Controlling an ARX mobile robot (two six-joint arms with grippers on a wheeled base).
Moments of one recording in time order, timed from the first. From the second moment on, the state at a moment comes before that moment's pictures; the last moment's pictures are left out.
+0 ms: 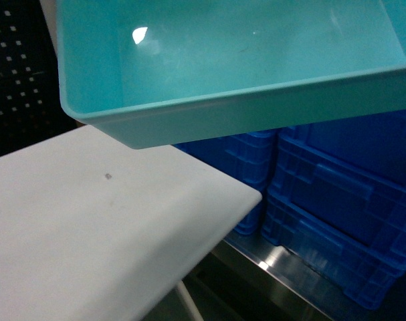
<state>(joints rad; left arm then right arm) -0.31 1.51 1.18 -0.02 -0.15 -0.25 0.05 1.50 0.97 0.38 -0.14 -0.12</state>
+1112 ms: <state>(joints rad) -0.32 1.51 1.18 -0.02 -0.15 -0.25 0.05 1.50 0.97 0.38 -0.14 -0.12</state>
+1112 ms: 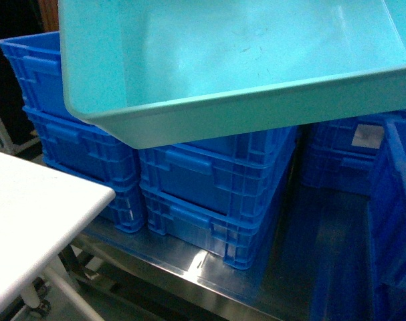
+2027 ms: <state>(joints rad) -0.31 1.51 1.18 -0.02 -0.15 -0.25 0.05 1.50 0.97 0.38 -0.15 -0.12</state>
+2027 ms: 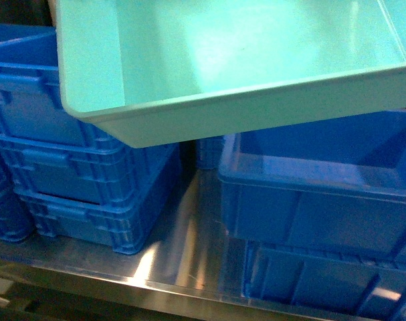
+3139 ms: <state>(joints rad) -0.32 1.50 1.18 -0.01 -0.15 -0.25 0.04 1.49 0.97 0.38 -0.15 -0.12</state>
